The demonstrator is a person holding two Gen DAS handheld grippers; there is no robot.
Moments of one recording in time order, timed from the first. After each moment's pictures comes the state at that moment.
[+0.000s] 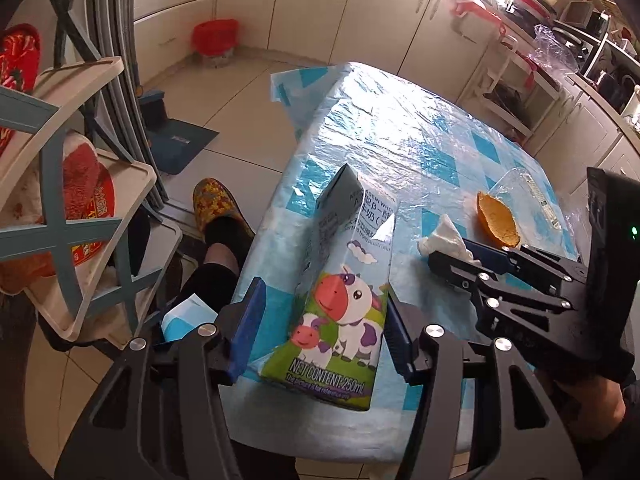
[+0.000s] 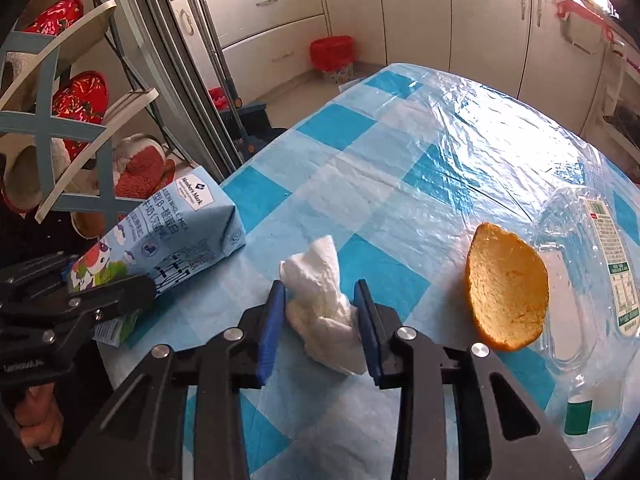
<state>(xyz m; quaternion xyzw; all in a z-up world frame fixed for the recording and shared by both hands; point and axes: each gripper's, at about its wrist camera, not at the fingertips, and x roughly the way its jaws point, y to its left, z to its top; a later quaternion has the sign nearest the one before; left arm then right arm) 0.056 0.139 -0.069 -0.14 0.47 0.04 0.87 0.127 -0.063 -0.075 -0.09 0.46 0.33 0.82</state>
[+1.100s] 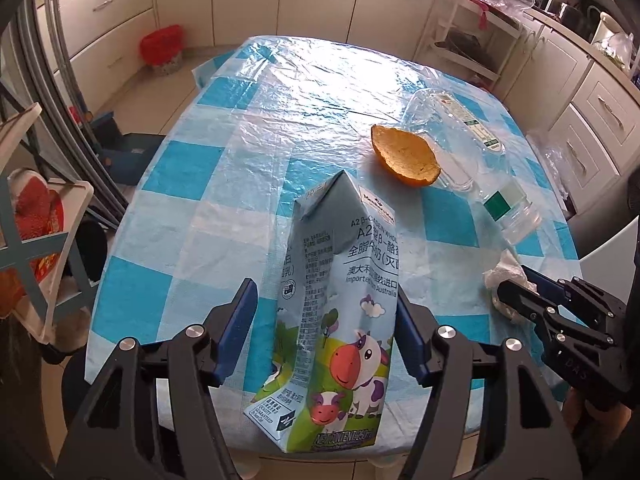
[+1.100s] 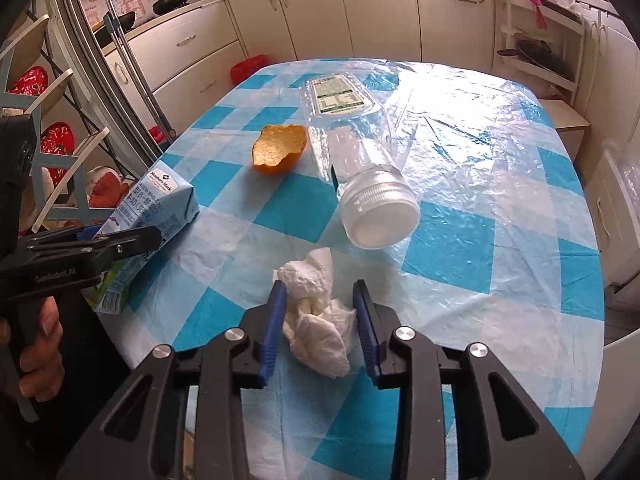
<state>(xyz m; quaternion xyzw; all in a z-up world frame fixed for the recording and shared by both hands) 0.060 0.026 -0.071 -0.07 0.50 -0.01 0.86 0.072 -0.222 -0.069 -0.01 0.47 0.22 0.86</state>
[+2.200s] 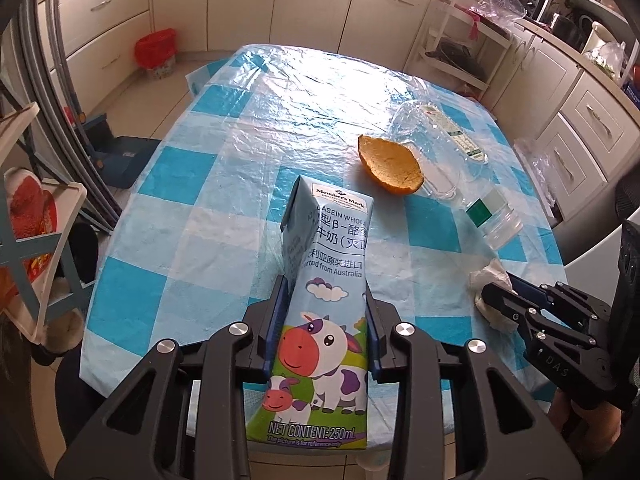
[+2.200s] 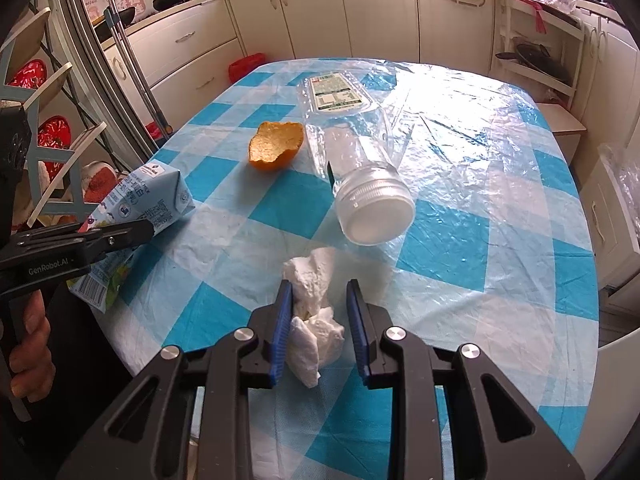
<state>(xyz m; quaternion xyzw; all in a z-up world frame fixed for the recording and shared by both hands) 0.052 0.027 -0.060 -0.09 0.48 -0.03 0.87 0.069 -0.223 -0.069 -0.02 0.46 0.22 0.86</state>
